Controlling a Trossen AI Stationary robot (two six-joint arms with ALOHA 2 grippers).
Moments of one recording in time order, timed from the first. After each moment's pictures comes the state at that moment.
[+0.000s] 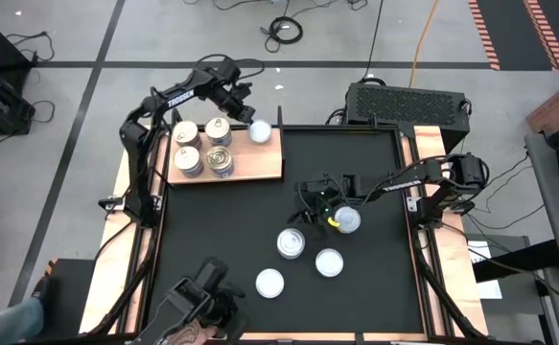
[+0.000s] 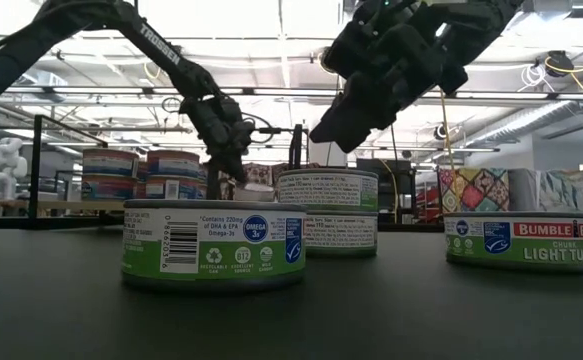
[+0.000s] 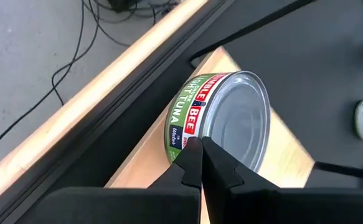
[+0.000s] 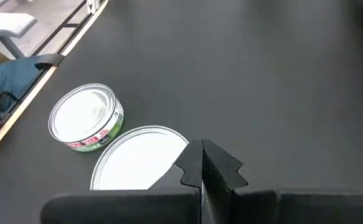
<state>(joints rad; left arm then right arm) 0.97 2.05 1.70 -0.87 0.55 0.04 -0.07 1.63 0.88 0.15 -0.38 -0.03</state>
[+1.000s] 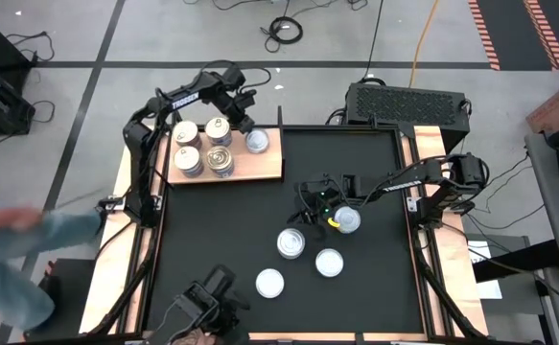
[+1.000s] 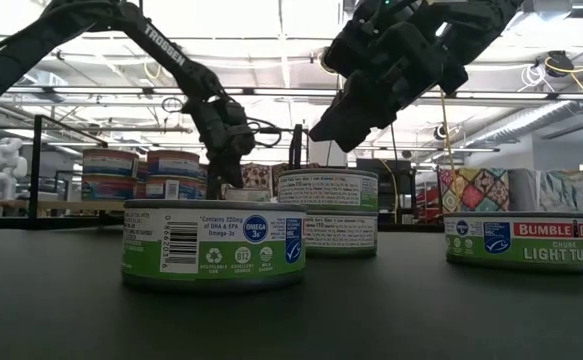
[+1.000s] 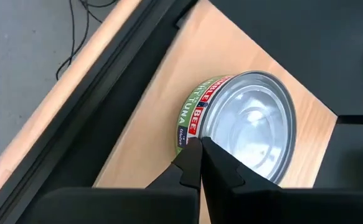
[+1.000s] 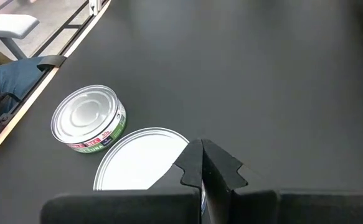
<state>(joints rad) 0.93 2.07 1.70 -0.95 0.51 0.25 -0.07 1.62 0.88 0.15 -0.38 -0.03</state>
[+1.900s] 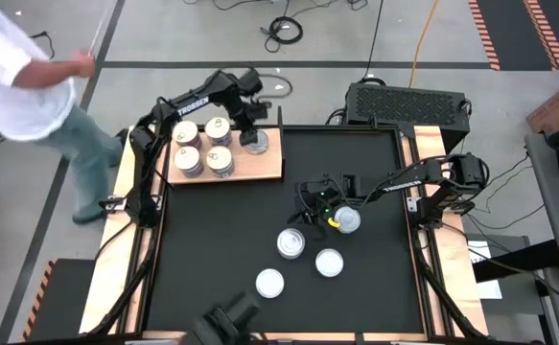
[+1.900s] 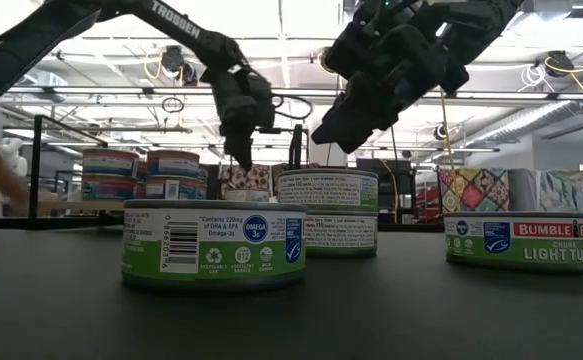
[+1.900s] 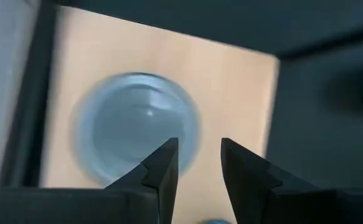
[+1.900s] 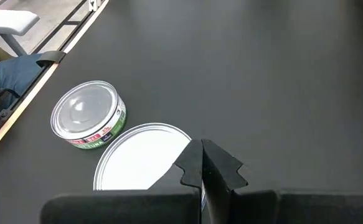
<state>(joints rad) 0.76 2.06 1.87 -1.21 0.41 0.49 -0.07 1.62 0.88 0.14 -0.38 -0.04</state>
